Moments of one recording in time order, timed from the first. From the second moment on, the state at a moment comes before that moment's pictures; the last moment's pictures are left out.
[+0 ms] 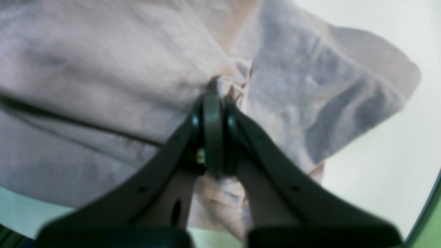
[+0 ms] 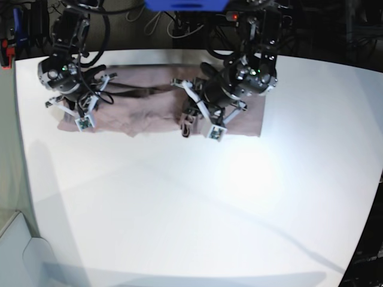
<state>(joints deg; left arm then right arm) 11.5 4.3 9.6 101.1 -16.1 -14.9 53.2 -12.7 -1.9 21.7 98.5 -11.6 38.6 -48.7</state>
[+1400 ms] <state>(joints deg) 12.0 -12.9 -12.2 95.9 -38.0 -15.4 55.8 -15.3 -1.4 21.7 113.9 -13.1 39.4 -61.4</state>
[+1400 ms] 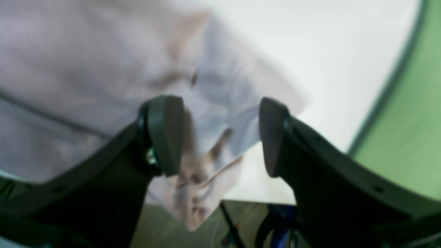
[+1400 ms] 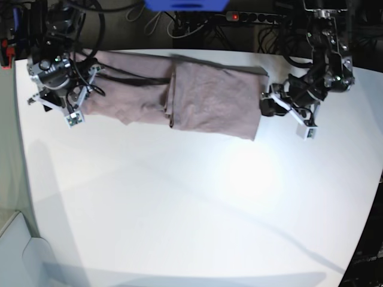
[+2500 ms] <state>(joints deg) 11.3 -12.9 -9.9 92.1 -33.6 -15.4 54.5 -10.3 -7.6 35.2 108.3 -12.4 39.5 -66.3</state>
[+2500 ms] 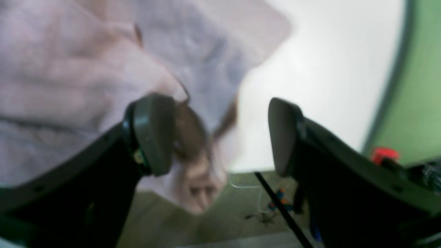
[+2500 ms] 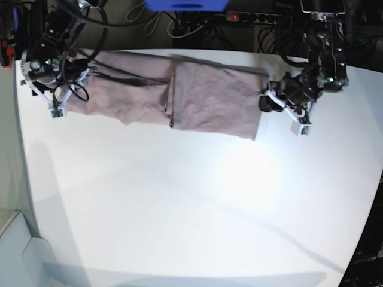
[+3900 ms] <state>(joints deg) 16.1 -13.0 -21.2 100.1 -33.3 -15.4 55.3 -4.3 -6.2 34.8 95.7 -9.4 39.5 -60.1</state>
